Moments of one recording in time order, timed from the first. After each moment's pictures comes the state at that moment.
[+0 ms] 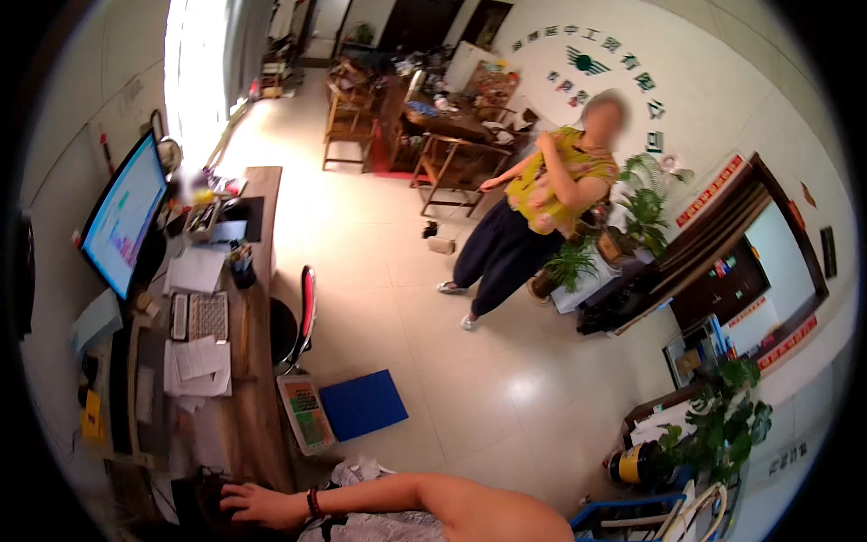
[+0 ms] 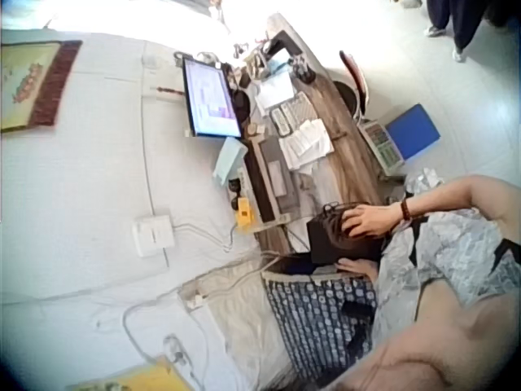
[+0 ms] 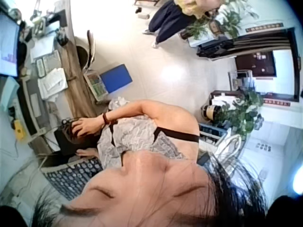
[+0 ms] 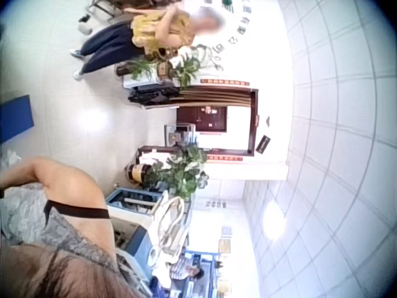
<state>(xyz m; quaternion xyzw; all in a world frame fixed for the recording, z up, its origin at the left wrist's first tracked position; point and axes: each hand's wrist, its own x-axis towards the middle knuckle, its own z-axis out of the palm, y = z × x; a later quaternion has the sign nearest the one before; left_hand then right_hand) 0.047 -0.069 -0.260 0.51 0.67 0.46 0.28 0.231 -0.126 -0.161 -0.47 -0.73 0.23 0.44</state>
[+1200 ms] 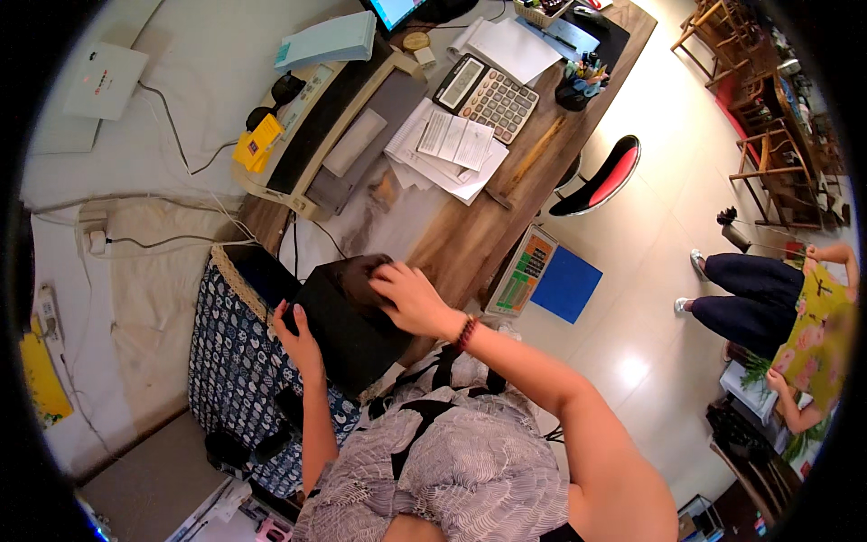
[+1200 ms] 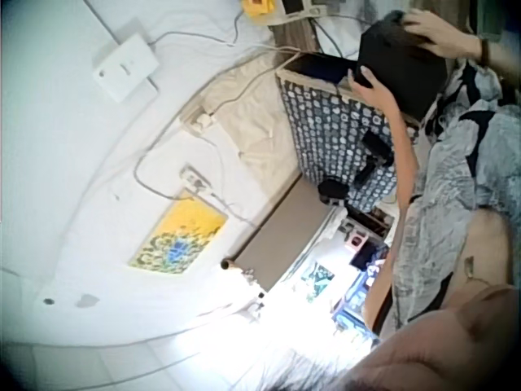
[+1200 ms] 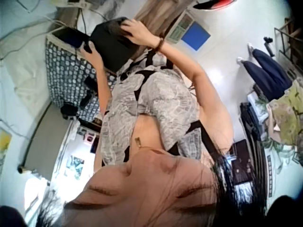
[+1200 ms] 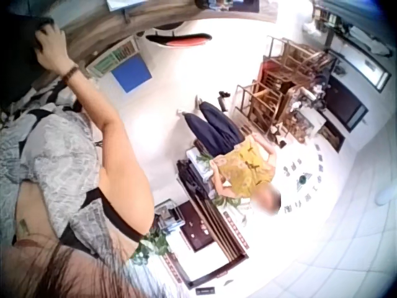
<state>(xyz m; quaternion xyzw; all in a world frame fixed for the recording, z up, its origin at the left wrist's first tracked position) 0.054 -0.019 -0.143 0.54 0.75 0.32 0.23 0.290 -0.036 -0.178 -0.50 -0.69 0.37 0.38</state>
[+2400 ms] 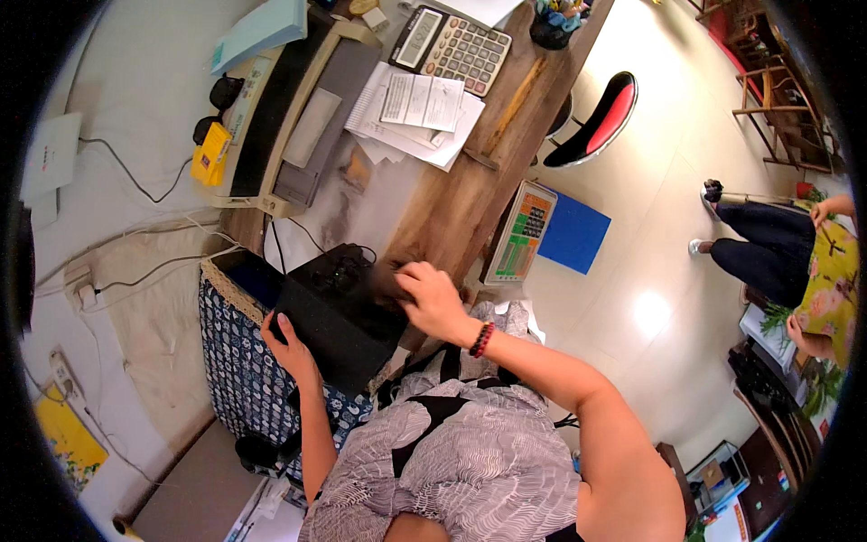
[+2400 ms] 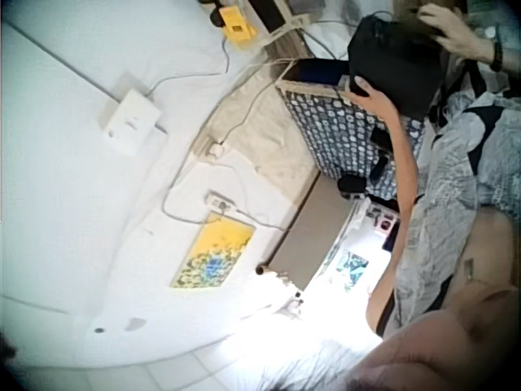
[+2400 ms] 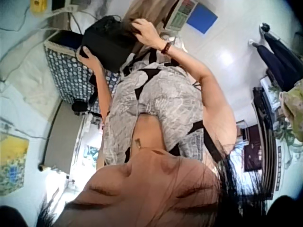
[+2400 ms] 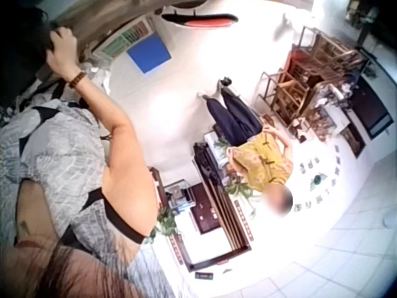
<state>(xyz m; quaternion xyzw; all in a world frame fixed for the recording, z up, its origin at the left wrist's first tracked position) 0.064 -0.018 -0.138 0.54 0.76 0.28 0.24 0.301 -0.090 -0.212 -0.63 -0.55 0.38 0.40</state>
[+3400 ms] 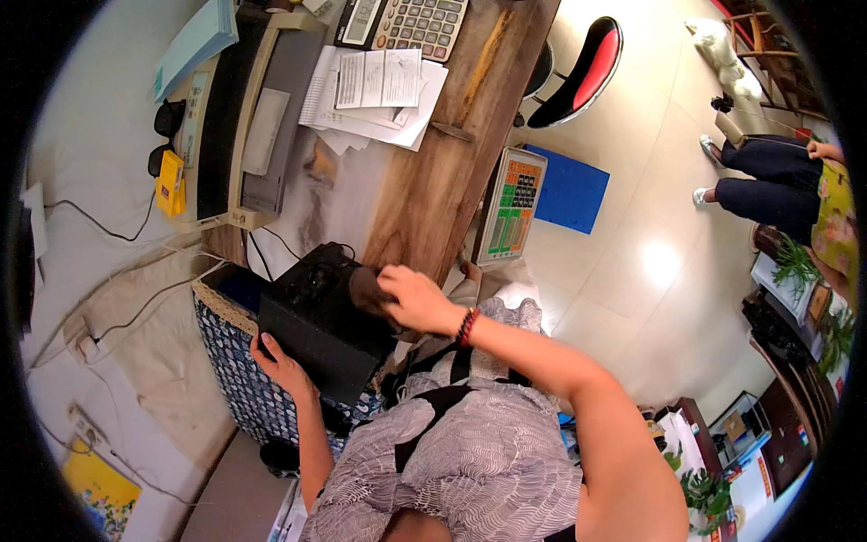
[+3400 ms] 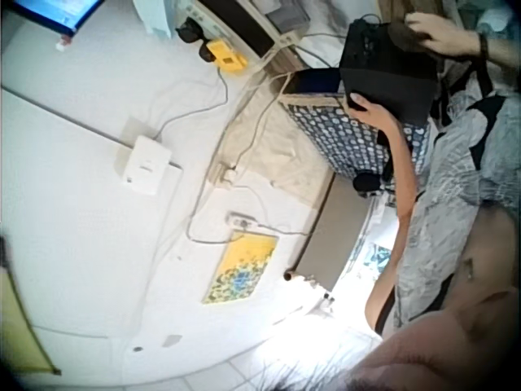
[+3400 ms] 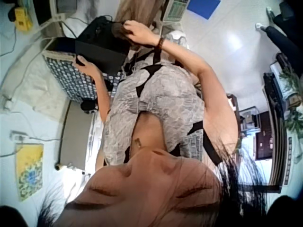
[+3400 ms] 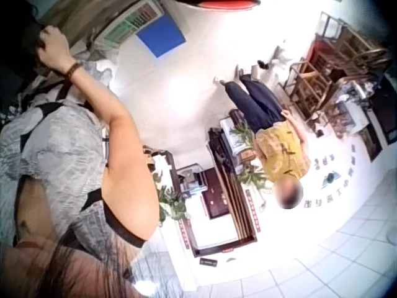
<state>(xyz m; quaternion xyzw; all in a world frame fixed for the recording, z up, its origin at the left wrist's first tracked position) 0.058 -0.018 -0.143 0.53 0.77 0.26 0.25 0.286 -0.097 -0.252 -0.57 -0.51 0.48 0.42</state>
